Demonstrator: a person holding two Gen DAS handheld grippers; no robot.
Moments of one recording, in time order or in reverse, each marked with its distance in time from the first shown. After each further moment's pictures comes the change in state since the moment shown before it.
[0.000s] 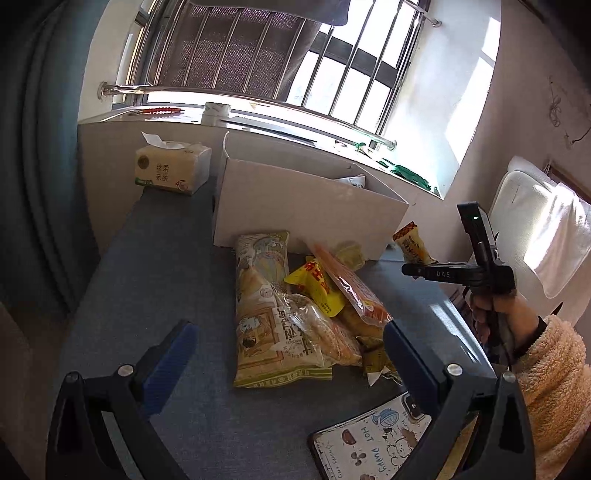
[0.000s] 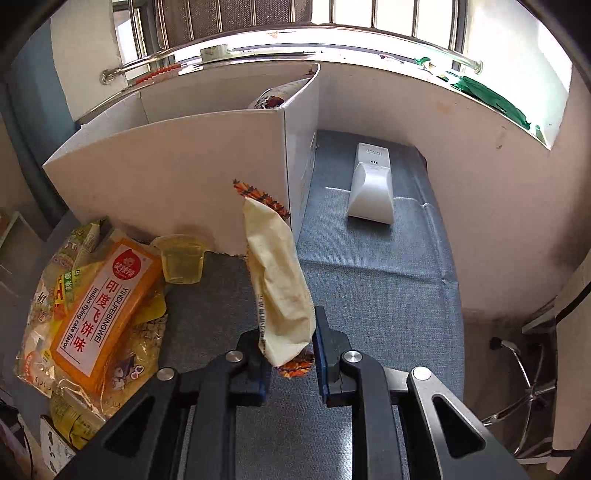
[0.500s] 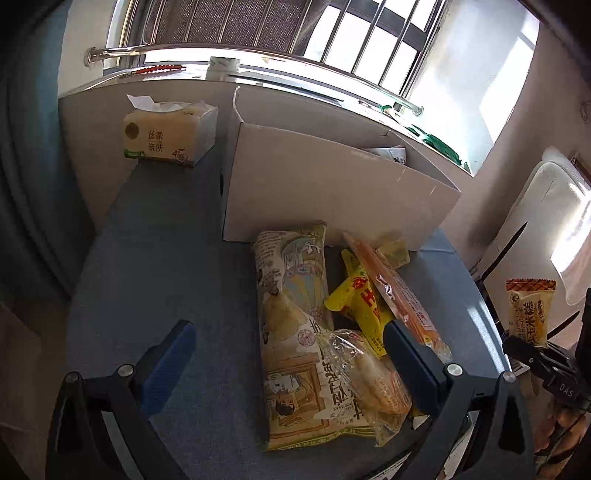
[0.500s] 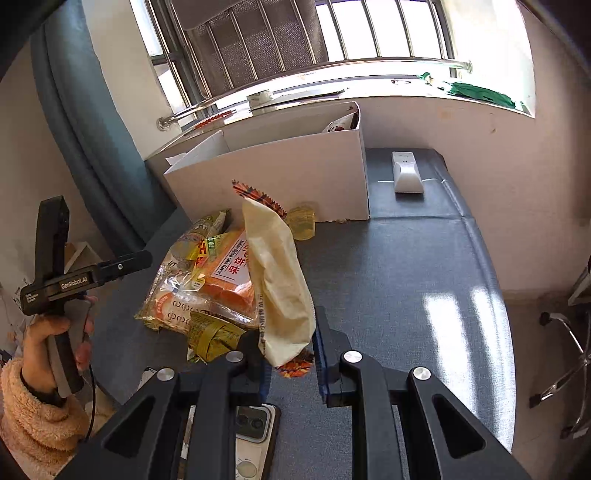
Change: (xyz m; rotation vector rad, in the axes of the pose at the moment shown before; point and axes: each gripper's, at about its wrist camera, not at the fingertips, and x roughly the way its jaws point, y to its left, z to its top) left arm 0.088 0.028 0.046 -0.027 0.231 0.042; right arm -0.087 0.045 -0.086 0.117 -0.147 0.208
